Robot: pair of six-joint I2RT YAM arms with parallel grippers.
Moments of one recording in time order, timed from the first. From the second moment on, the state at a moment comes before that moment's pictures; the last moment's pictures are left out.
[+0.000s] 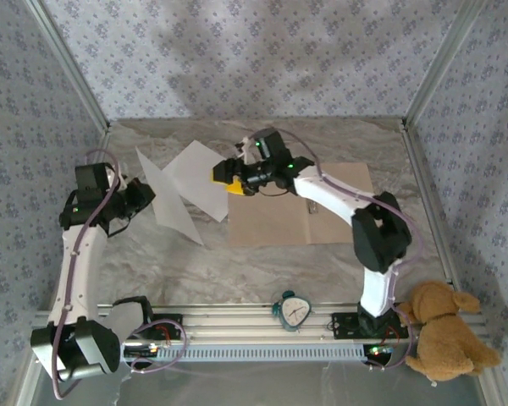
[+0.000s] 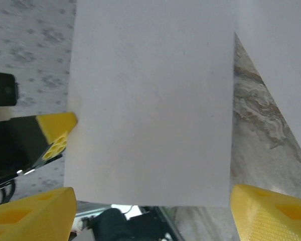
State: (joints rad) left arm 0.13 1.03 1.02 -0.80 0.48 -0.53; right arm 0.64 1.84 1.46 -0.19 -0.77 0.86
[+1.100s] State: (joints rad) left arm -0.34 1.28 1.57 -0.73 0.75 -0.87; right arm 0.40 1.35 0.67 0.68 -0.88 1.74
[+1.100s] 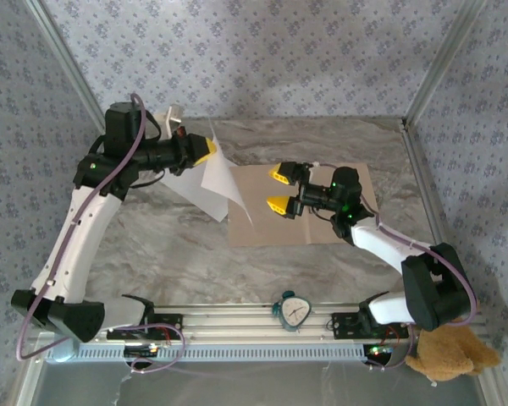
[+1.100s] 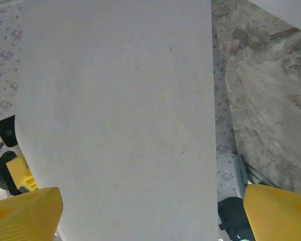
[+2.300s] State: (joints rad) left arm -0.25 1.15 1.33 -0.63 0.98 -1.00; right arm 0.40 1.47 0.72 1.22 -0.94 2.08
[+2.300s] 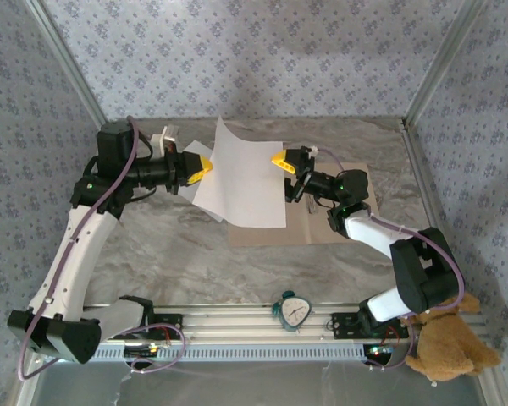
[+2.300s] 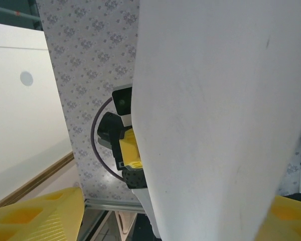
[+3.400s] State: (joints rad) left arm -0.24 1.05 1.26 -0.52 0.95 -1.00; right arm 0.39 1.32 0.75 0.83 -1.03 1.81
